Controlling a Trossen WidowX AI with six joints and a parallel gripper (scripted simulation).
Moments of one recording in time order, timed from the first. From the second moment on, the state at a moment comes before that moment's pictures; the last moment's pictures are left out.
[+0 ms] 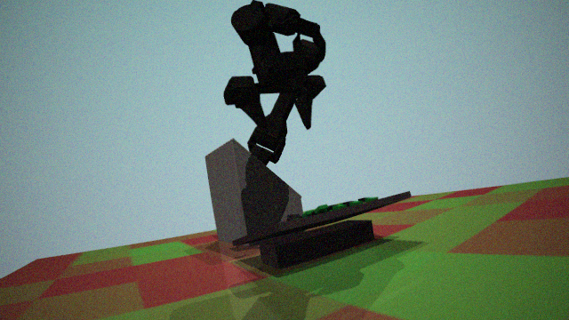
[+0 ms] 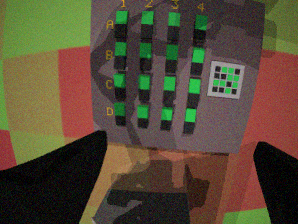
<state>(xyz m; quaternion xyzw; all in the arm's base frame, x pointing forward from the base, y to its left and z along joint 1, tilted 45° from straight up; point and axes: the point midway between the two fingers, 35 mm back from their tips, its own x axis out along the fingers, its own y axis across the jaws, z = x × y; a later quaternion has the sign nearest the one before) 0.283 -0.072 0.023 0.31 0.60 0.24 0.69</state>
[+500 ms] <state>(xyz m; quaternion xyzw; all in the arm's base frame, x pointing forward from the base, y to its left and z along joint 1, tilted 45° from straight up) 0.350 0.013 -0.002 0.29 0.60 0.24 0.70</state>
